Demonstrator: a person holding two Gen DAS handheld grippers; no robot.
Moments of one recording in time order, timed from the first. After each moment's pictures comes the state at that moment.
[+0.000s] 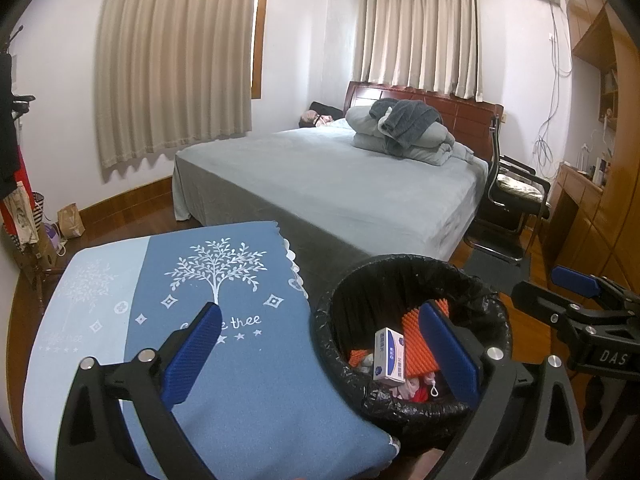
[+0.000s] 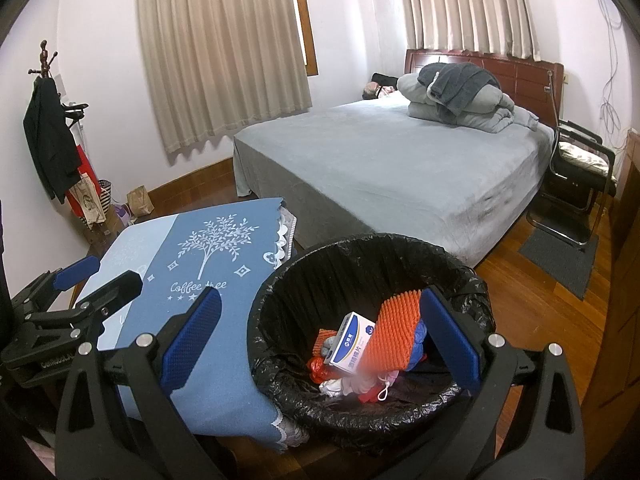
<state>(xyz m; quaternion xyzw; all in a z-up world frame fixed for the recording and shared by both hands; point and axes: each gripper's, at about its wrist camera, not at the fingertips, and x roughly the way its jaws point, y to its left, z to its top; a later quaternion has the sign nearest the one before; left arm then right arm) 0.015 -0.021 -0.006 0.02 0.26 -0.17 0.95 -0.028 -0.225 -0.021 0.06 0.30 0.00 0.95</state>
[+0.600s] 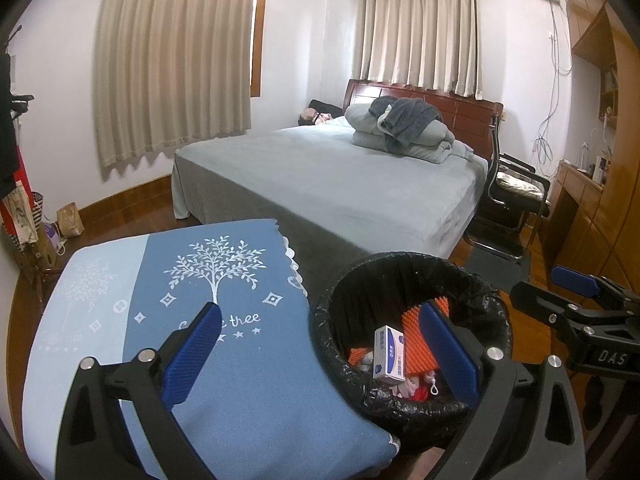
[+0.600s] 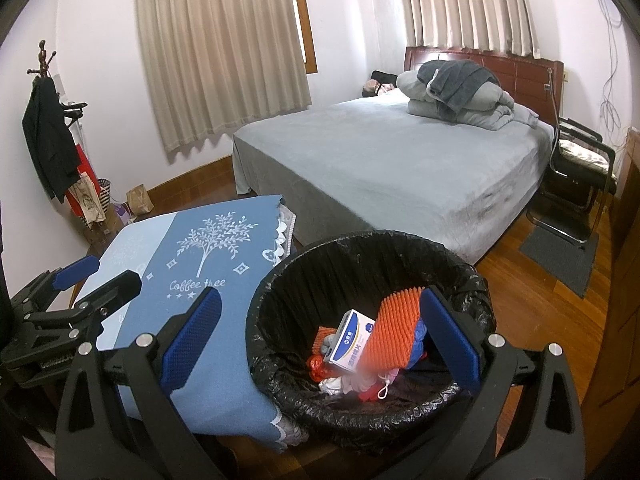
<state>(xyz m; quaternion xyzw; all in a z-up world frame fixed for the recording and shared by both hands) 0.013 -0.020 -0.005 0.02 0.27 -0.17 0.95 -0.027 -0.225 -0.020 0.06 0.30 0.00 0.95</state>
